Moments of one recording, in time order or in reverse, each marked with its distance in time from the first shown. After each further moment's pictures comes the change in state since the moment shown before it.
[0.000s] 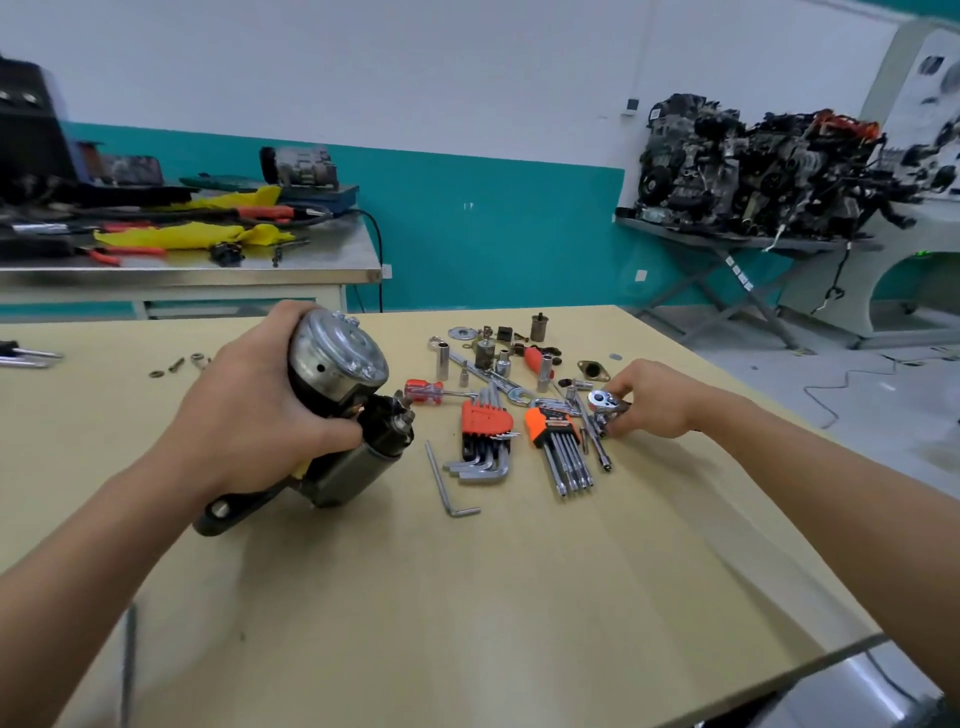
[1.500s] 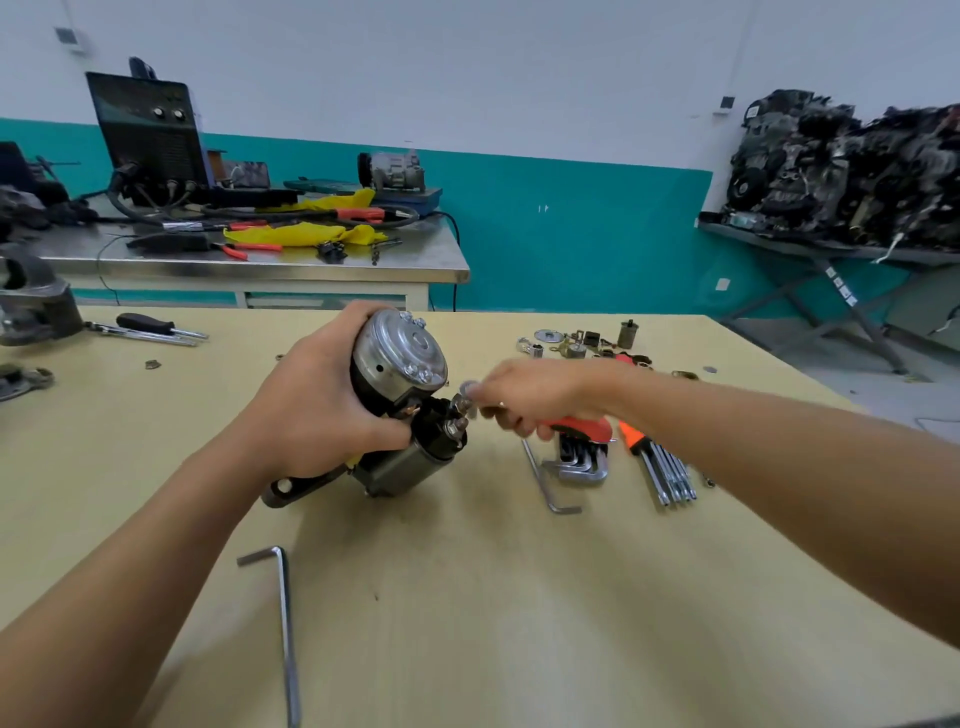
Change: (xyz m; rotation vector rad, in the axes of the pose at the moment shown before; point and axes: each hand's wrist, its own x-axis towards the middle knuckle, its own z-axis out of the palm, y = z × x) left_hand -0.018 -0.026 -0.045 -0.123 -0.088 0.009; right_hand 0.019 -0.223 0.031 0.366 -0.446 -0.225
